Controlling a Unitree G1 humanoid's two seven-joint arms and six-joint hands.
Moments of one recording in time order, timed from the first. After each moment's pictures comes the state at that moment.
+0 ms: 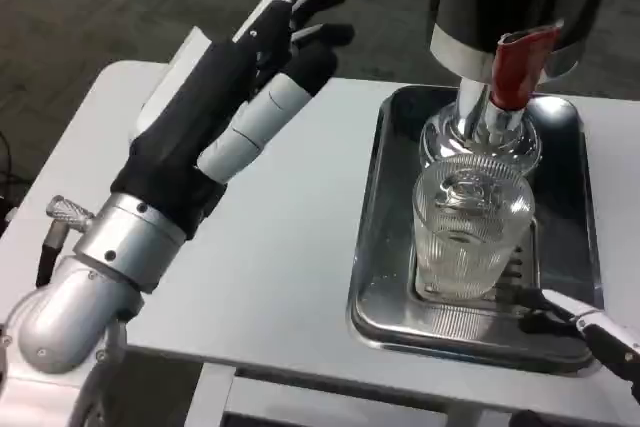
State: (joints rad) left arm -0.47 0.30 0.05 -0.27 -0.11 0.05 -0.32; right arm 0.55 -0.32 -0.25 -0.63 -0.36 -0.41 0.20
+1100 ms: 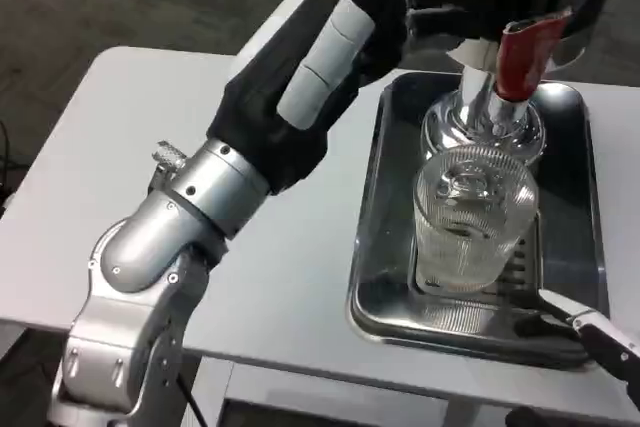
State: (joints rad) left arm -0.69 0.18 -0.01 -0.09 -0.28 0.11 -0.44; right arm 0.55 -0.30 -0.23 -0.63 -0.37 -0.40 0.19
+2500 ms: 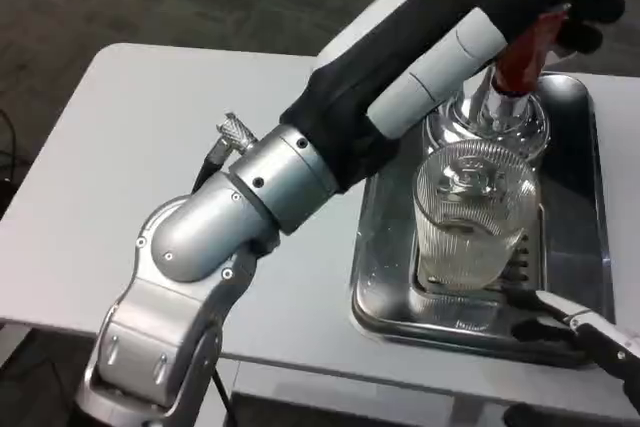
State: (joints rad) left arm -0.74 0.19 -0.14 -0.20 -0.17 0.15 -0.46; right arm 0.53 -0.30 -0.21 -0.61 -0.37 -0.38 0.18
